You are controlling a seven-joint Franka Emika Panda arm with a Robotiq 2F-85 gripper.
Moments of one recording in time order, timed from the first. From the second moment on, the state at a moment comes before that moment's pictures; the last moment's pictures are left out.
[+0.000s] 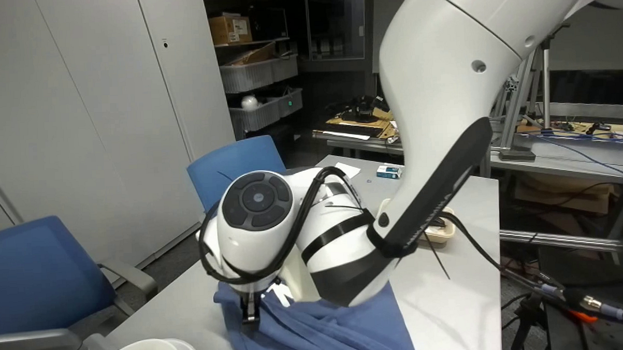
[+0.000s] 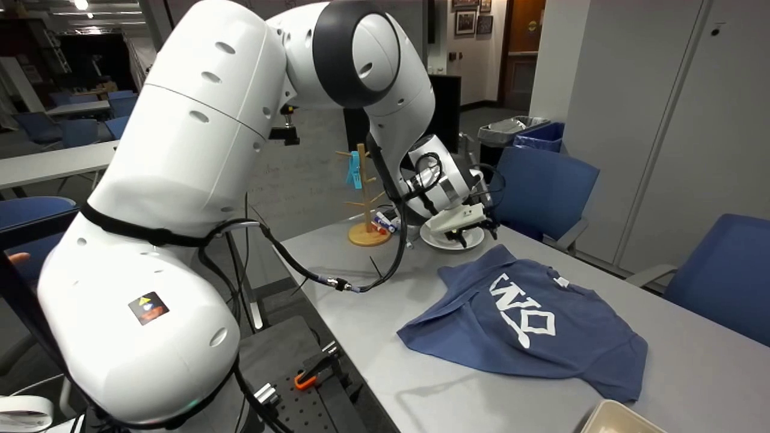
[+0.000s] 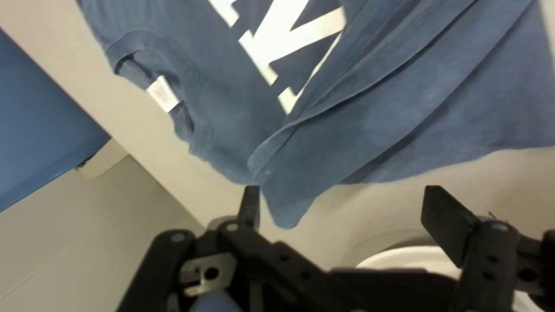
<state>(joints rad) 0.33 0.69 -0.06 -1.81 -0.92 2.78 0.39</state>
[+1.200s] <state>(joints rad) 0.24 0.33 0.11 -2.53 -0.50 2.85 0.10</state>
